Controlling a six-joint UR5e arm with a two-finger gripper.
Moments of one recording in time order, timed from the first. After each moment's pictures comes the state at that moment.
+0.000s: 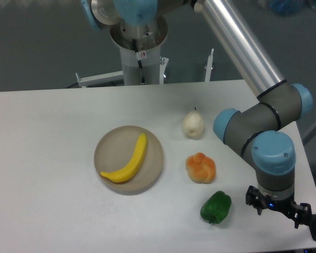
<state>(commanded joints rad) 2.36 -2.40 -1.01 -0.93 1.71 1.10</state>
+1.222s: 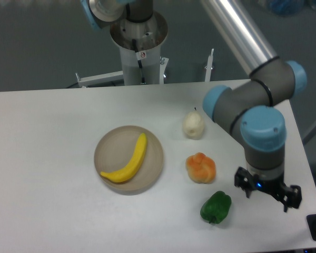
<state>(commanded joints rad) 2.34 -2.16 -1.21 -1.10 1.69 1.10</state>
